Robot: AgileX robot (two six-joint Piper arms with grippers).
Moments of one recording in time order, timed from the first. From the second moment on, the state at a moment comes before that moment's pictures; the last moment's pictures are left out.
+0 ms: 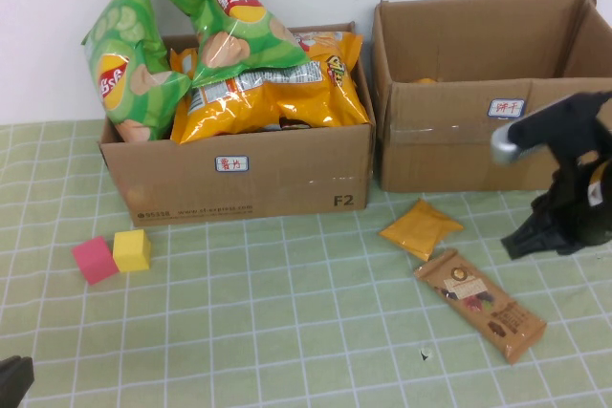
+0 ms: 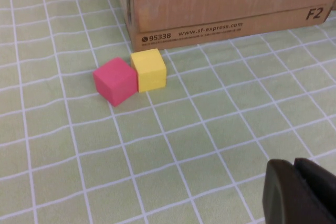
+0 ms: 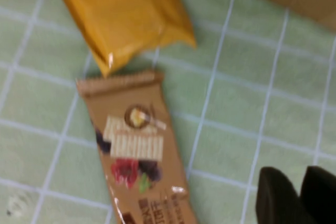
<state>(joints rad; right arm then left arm) 0.41 1.57 -1.01 -0.27 0.56 0.14 -0.07 0.38 -0.33 -0.32 0.51 0.20</state>
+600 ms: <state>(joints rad) 0.45 1.84 -1.02 -0.19 0.53 0.10 -0.07 0.40 -0.33 -0.32 0.51 0.20</state>
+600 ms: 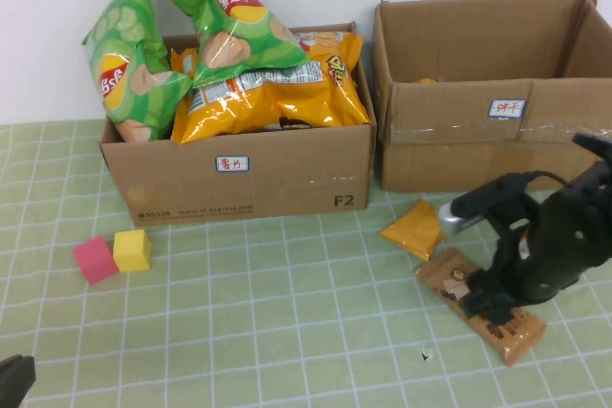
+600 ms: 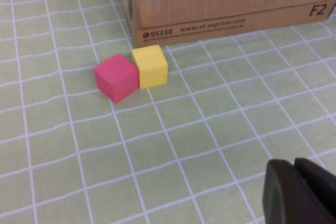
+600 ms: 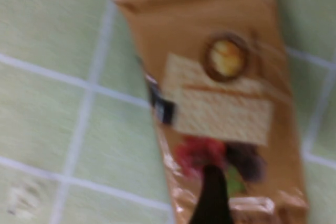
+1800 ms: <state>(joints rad) 0.49 1.92 -1.09 -0.17 0.58 0.11 -0.18 1.28 -0.82 -0.48 0.58 0.46</state>
